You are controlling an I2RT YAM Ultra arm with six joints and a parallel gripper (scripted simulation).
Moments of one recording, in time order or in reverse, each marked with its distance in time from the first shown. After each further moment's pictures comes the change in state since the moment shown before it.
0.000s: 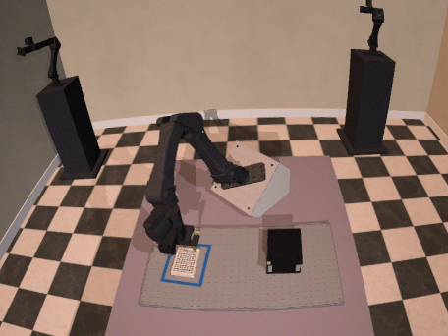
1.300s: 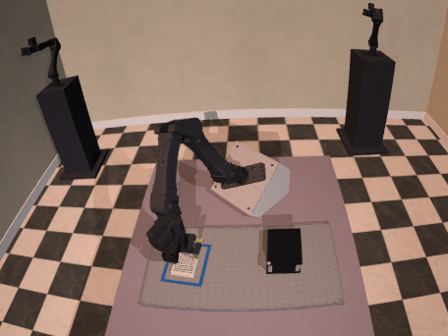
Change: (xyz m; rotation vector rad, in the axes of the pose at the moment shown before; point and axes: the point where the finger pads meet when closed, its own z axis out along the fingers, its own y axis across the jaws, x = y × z) arm 0.001 -0.001 0.046 0.001 0.007 0.003
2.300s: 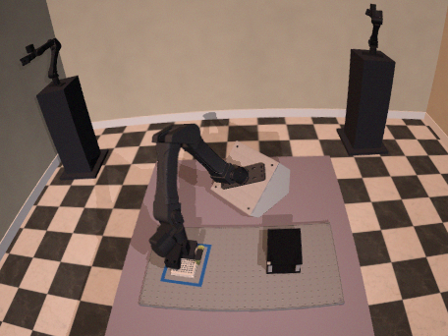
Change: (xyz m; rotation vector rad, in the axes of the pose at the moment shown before) arm -0.002 0.000 0.035 0.000 -0.006 -0.002
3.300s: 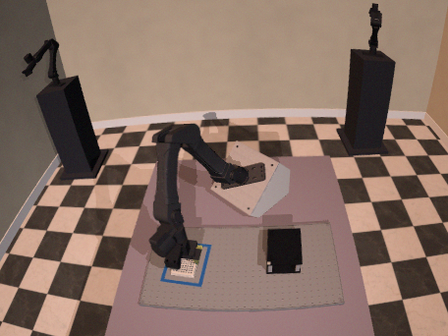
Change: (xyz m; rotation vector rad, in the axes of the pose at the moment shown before) arm 0.000 0.000 0.000 0.000 0.000 0.000
